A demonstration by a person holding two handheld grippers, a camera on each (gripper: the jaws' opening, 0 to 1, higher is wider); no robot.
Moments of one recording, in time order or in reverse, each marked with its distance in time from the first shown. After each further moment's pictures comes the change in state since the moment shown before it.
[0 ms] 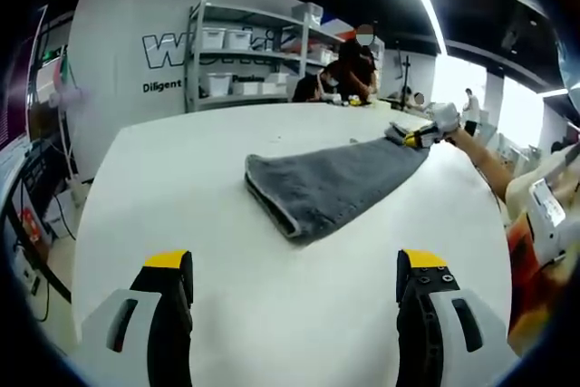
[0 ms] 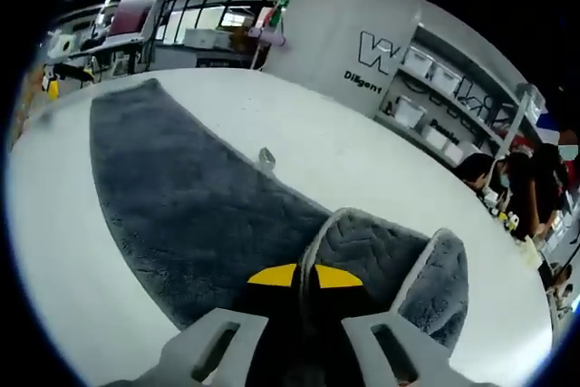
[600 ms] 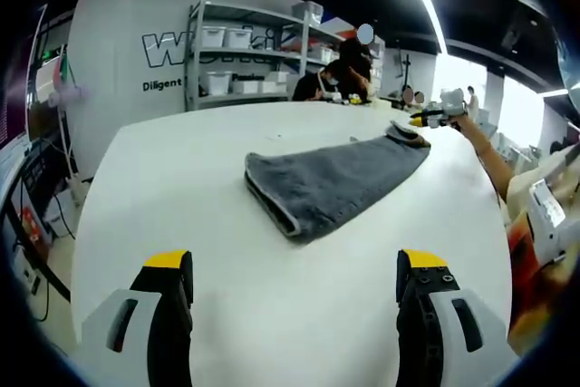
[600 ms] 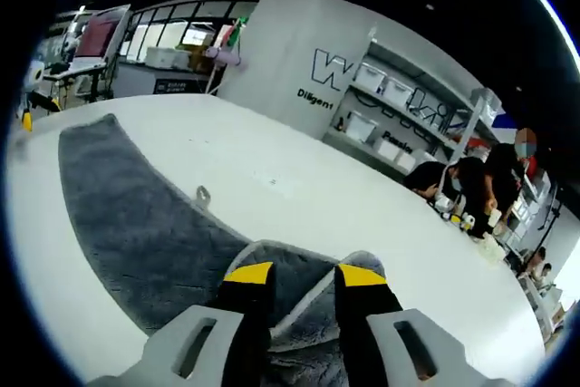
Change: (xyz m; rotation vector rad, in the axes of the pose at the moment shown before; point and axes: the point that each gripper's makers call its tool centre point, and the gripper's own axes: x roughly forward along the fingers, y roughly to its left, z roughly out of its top) left arm 0.001 -0.001 -0.001 0.000 0.006 0.000; right arm -0.049 -0.084 0.037 0.060 -0.088 -0.251
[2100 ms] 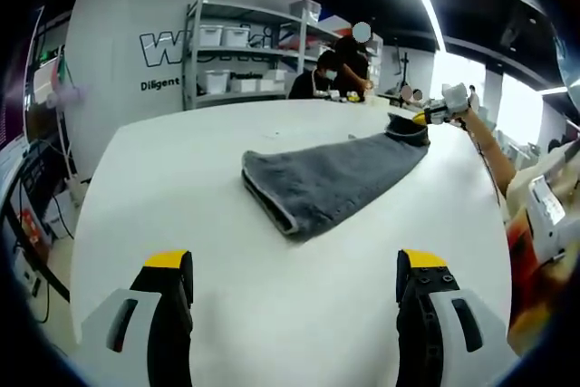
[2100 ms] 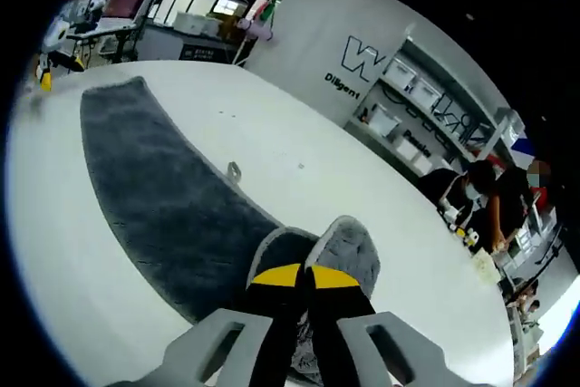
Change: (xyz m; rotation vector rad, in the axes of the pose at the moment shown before) left arm 0.001 -0.003 -0.002 0.007 0.011 -0.004; right arm -0.028 0.050 -0.006 -0.178 0.077 0.103
